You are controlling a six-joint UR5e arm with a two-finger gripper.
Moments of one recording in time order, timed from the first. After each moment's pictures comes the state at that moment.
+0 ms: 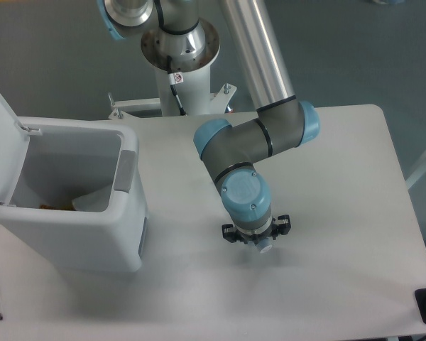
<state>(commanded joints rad) 2.41 -2.12 -1.52 -1.02 1.73 0.33</state>
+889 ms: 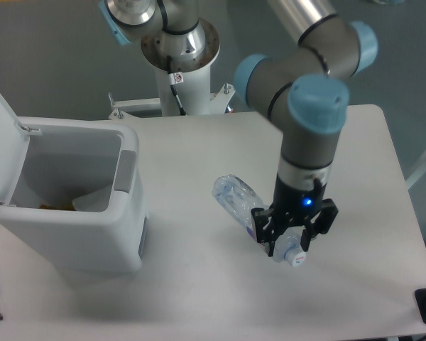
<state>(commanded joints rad) 2.56 -1.96 -1.31 -0.99 1.19 0.33</state>
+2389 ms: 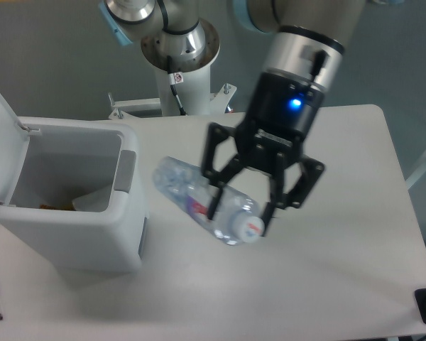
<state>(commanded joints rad) 2.46 -1.87 -1.19 -0.95 0.76 0.34</state>
